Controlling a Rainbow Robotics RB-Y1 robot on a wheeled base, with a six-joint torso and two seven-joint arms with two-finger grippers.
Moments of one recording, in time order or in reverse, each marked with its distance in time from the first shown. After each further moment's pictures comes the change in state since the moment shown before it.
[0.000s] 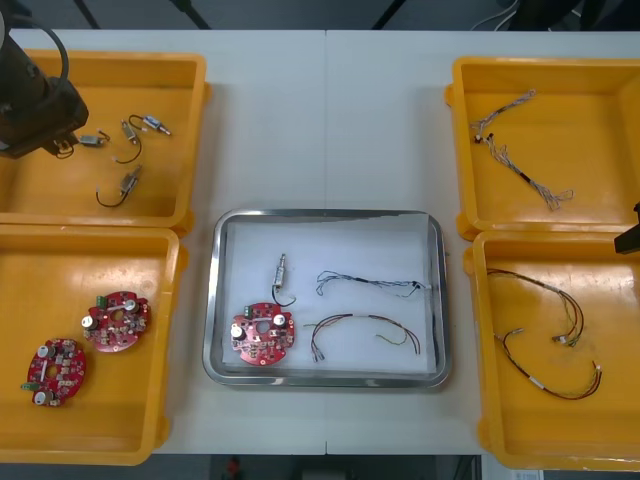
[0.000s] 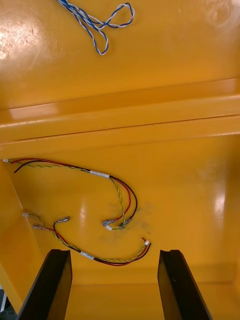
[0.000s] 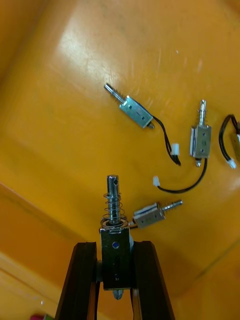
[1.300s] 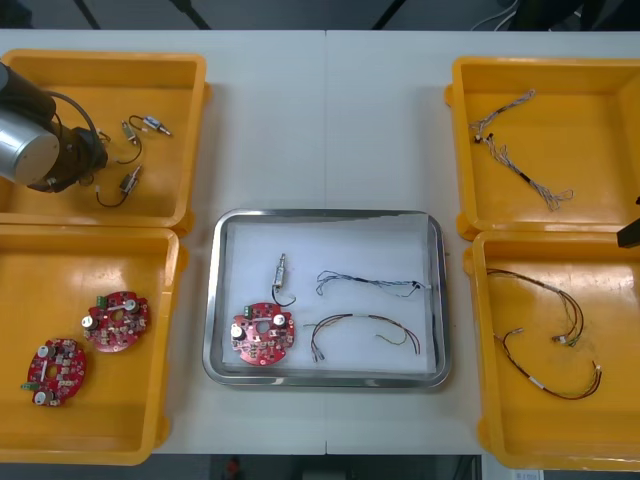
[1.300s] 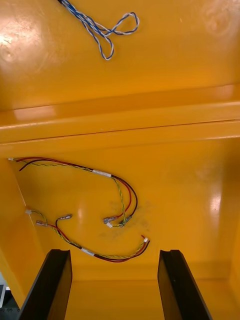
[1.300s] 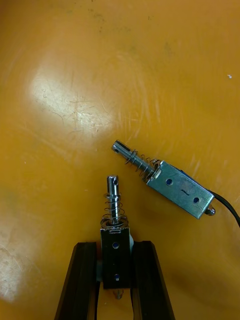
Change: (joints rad) right arm -0.037 0.000 0.000 -0.002 -0.002 0.041 0.000; left arm 0.064 -0.050 -0.302 0.251 -0.152 -0.628 0.003
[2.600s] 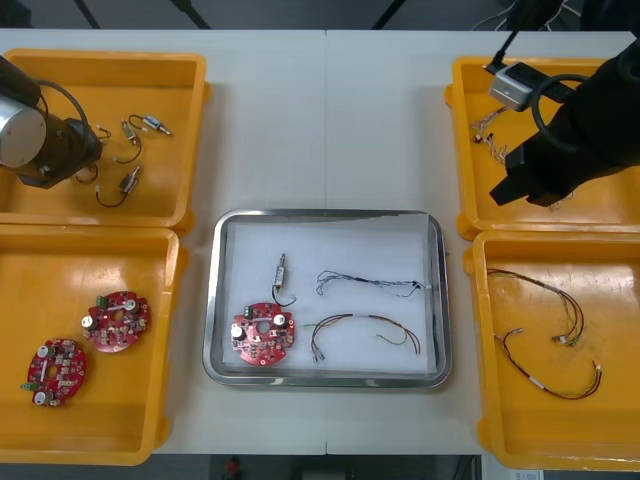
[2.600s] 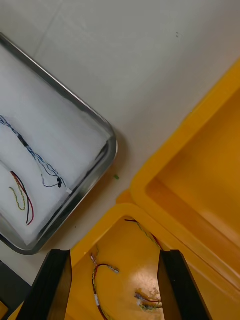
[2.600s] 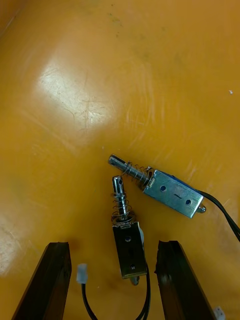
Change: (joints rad) right arm -0.415 0.052 0.383 -0.002 -0.113 -0.105 0.373; left arm 0.006 0.001 0.086 -0.002 0.062 0.069 0.000
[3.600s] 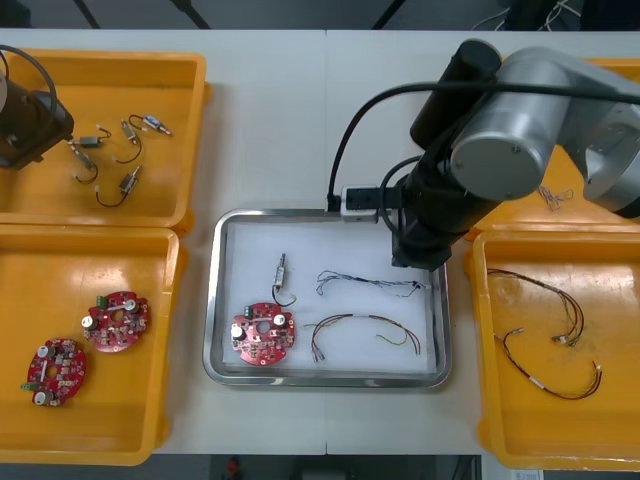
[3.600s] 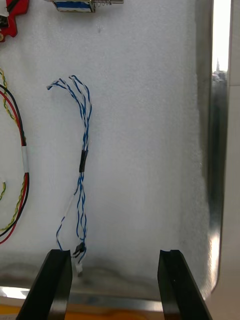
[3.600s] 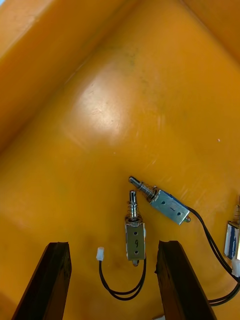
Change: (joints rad) right arm -0.247 0.183 0.572 0.141 0.105 -0.228 0.579; left arm 0.000 0.039 0.141 -0.053 -0.003 0.162 0.029
